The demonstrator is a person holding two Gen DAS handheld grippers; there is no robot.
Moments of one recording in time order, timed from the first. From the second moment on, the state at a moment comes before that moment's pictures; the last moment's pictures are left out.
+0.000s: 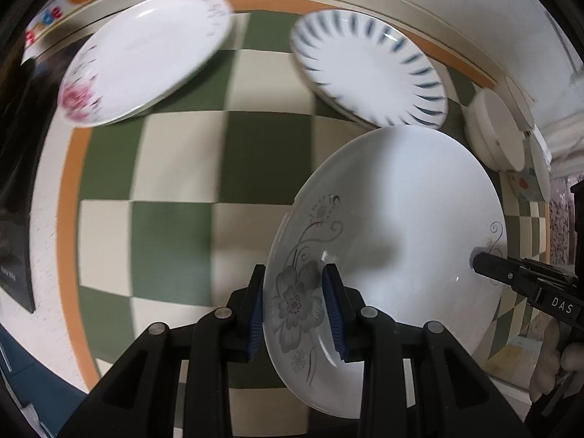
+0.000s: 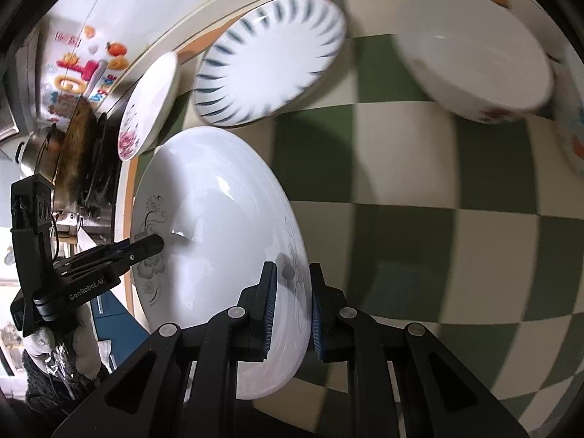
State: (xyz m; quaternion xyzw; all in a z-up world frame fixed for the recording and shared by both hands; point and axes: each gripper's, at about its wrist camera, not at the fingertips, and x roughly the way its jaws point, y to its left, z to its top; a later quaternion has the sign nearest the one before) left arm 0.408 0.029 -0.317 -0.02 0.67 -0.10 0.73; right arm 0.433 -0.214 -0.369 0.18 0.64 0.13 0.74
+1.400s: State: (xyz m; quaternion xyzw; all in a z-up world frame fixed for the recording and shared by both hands) left arm 0.509 0.227 -0.308 -0.14 0.61 0.10 0.77; right arm 0.576 -0.087 -0.289 0.18 0.58 0.18 0.77
